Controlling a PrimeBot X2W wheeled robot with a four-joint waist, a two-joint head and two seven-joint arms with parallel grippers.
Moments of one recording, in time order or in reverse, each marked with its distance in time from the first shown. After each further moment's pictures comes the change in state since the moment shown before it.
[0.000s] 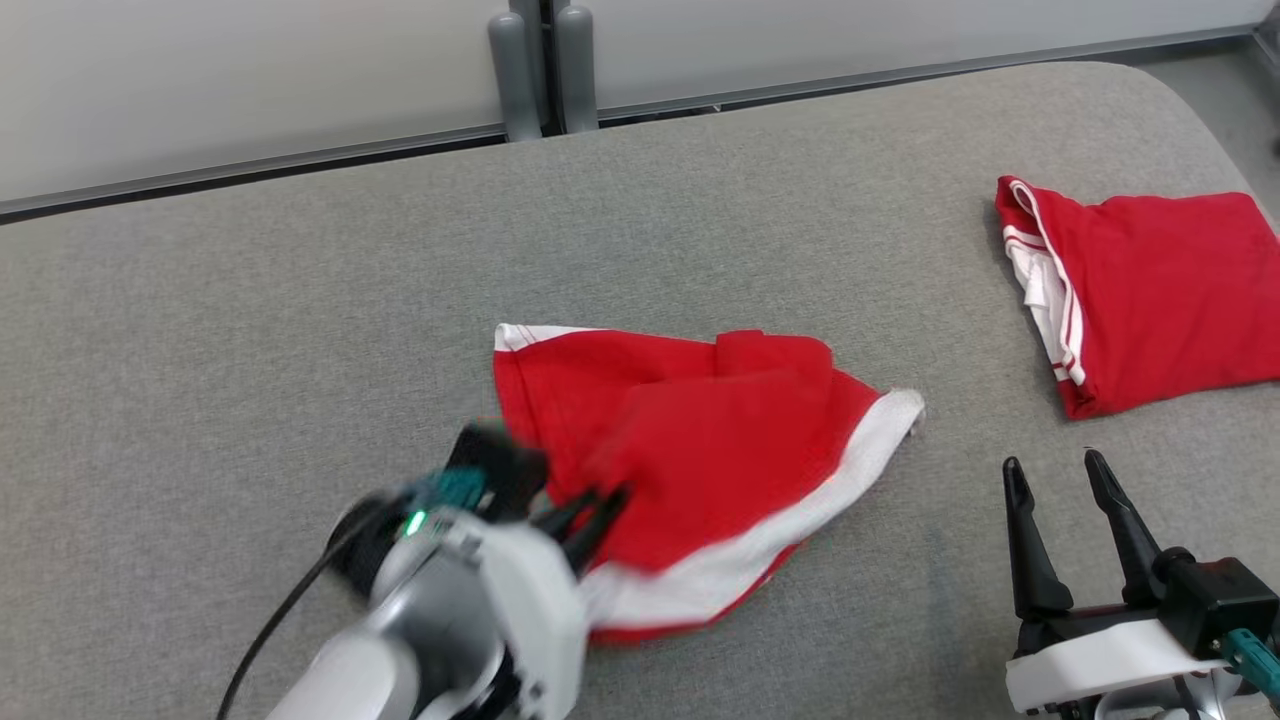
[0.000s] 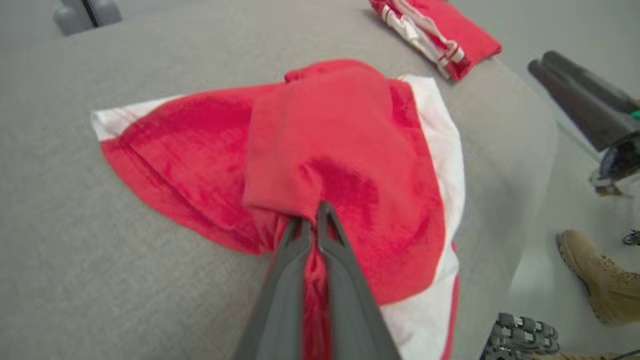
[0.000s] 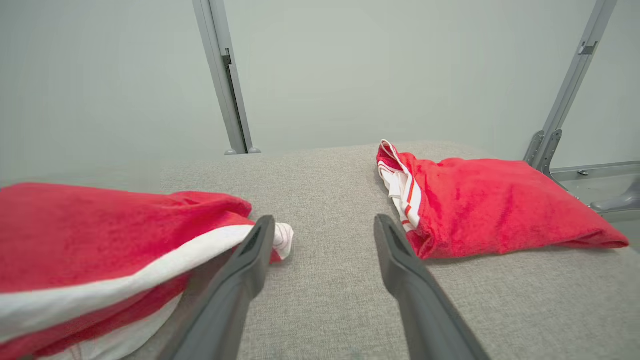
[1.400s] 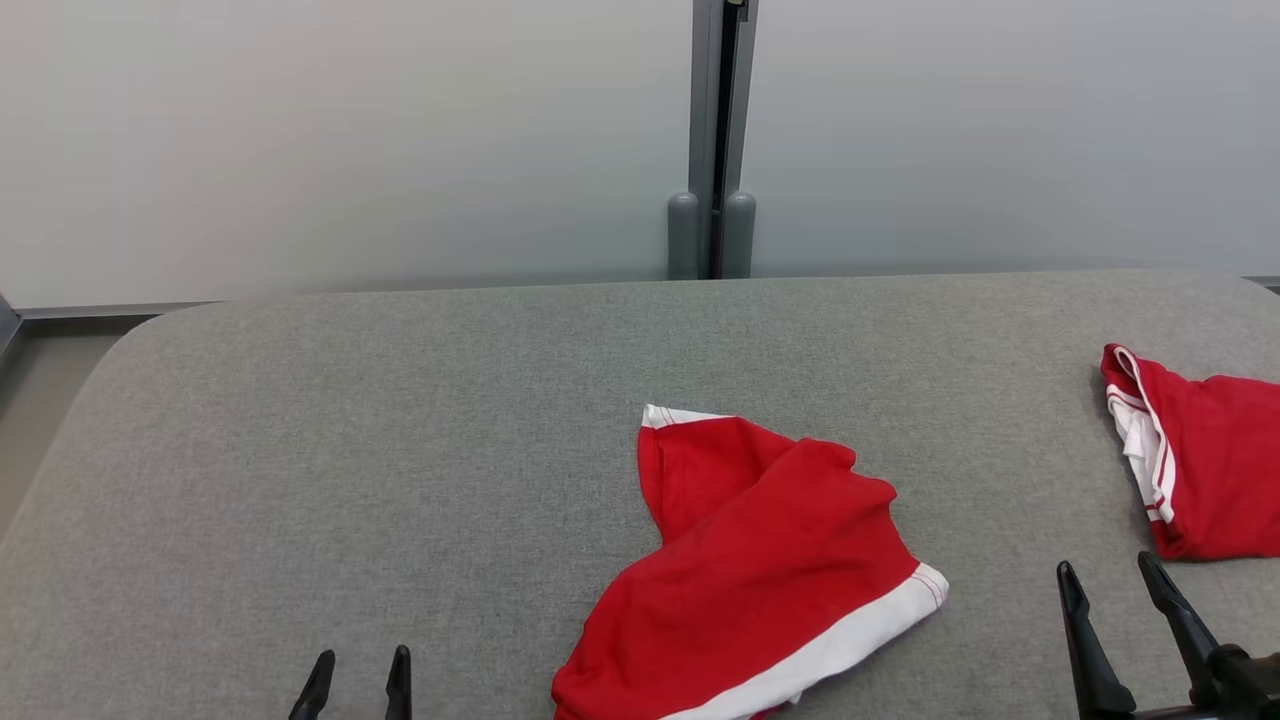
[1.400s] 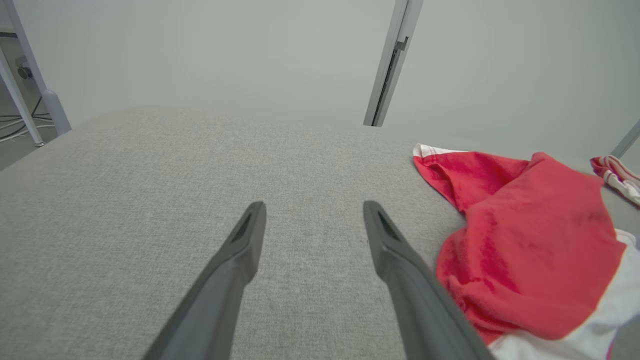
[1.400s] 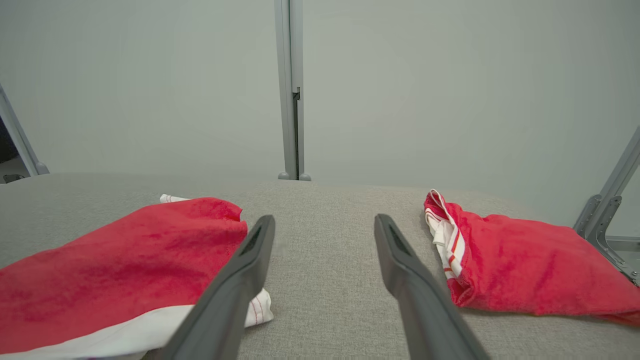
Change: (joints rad) left arm 0.525 -0.125 0.430 0.346 0.209 0.005 -0.770; right arm 0.165 -0.031 -0.108 -0.010 -0.064 0.000 0.000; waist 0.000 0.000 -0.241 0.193
